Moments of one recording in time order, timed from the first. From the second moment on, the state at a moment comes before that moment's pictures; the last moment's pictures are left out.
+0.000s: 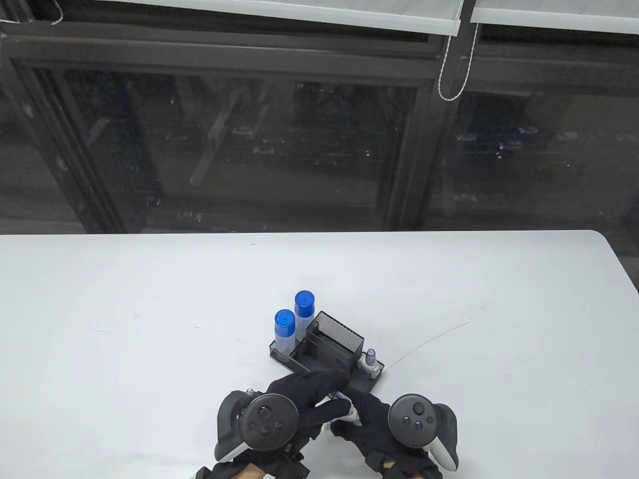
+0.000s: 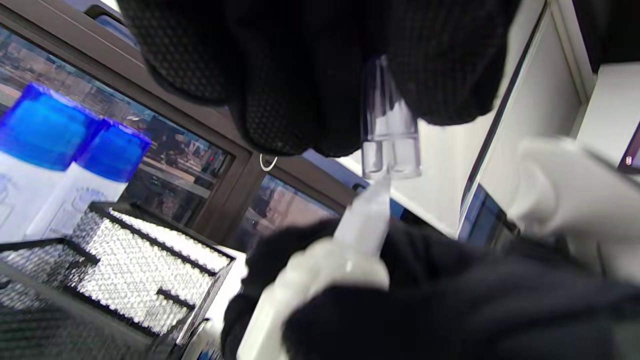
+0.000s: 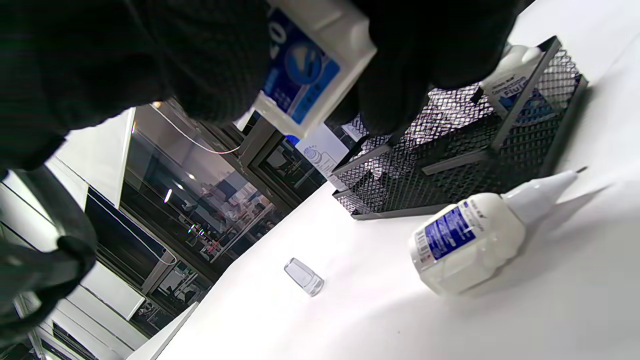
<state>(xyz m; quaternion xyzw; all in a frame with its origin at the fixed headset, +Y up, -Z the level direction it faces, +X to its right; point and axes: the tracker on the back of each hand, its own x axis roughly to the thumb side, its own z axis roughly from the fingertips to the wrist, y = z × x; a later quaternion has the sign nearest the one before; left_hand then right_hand) -0.084 -0.633 -0.242 0.10 -0.25 0.27 0.92 0.116 -0.709 -0.252 0.17 0.05 0.90 0.40</state>
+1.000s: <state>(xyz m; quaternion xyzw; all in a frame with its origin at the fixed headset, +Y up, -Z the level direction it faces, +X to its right) -0.062 -0.635 -0.224 0.21 -0.29 0.15 0.92 0.121 -0.700 -0.247 0.16 -0.03 0.90 0.40</state>
